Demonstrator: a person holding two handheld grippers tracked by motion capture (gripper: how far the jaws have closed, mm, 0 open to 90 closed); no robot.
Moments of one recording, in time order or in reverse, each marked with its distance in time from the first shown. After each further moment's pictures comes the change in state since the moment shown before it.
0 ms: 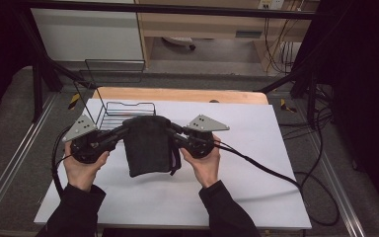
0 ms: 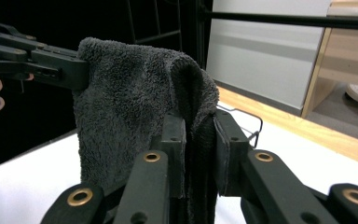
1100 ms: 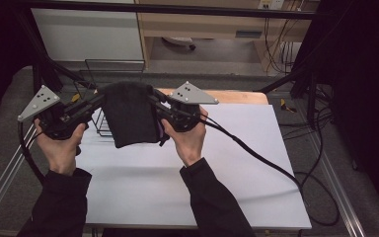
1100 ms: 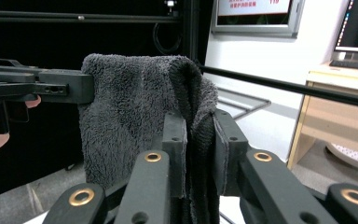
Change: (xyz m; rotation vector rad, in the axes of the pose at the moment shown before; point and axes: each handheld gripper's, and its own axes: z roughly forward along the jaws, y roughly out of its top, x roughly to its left) left arm 0.030 0.059 -0.035 -0.232 0.085 -0.003; right arm 0.024 0.088 0.017 -0.164 -0.043 -0.084
